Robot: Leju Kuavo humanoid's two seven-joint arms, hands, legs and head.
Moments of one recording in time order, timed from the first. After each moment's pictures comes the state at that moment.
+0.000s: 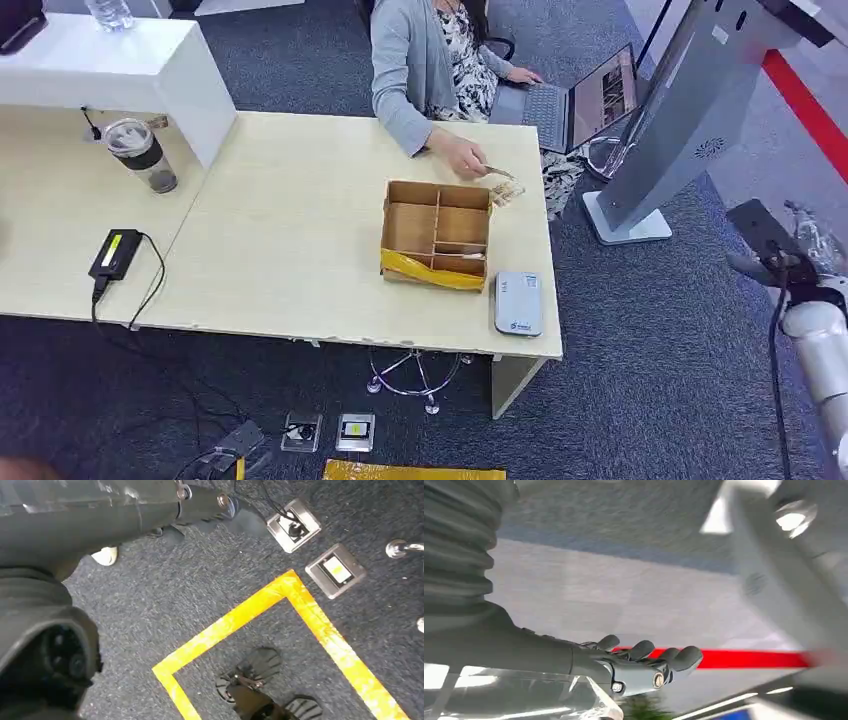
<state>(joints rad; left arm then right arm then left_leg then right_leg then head) -0.27 0.29 -0.89 -0.29 0.27 0.01 -0.11 -0.71 -0.57 0.10 -0.57 0.77 -0.15 -0.15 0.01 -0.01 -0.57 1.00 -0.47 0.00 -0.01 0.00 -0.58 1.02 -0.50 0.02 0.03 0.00</state>
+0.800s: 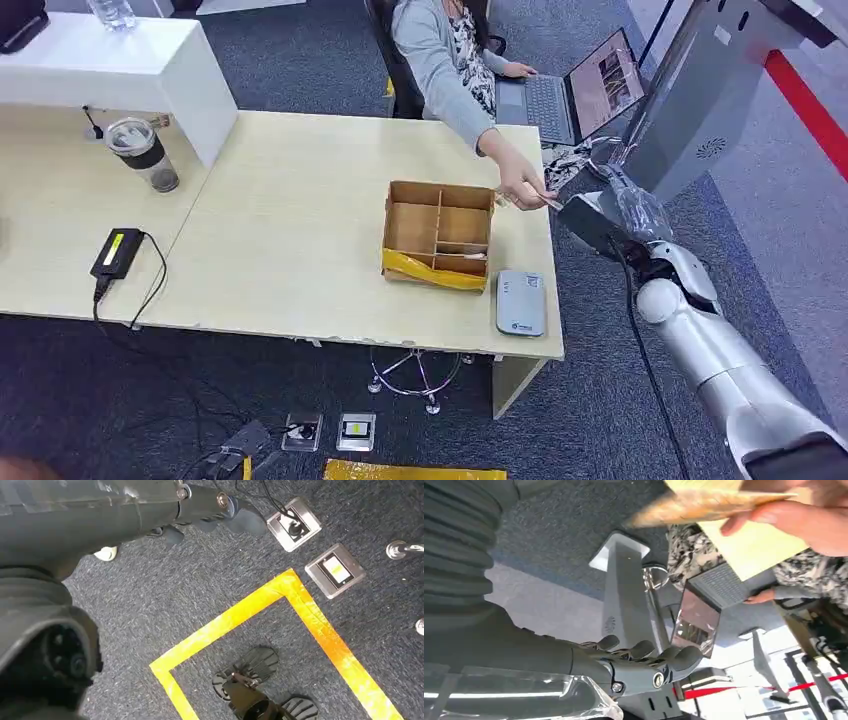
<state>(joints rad) -0.25 0.27 -0.82 -0.31 0.21 0.04 -0.08 -0.75 -0.37 0.45 -0.77 0.75 -0.18 -0.15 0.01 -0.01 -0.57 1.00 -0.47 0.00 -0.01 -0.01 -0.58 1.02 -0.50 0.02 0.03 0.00</state>
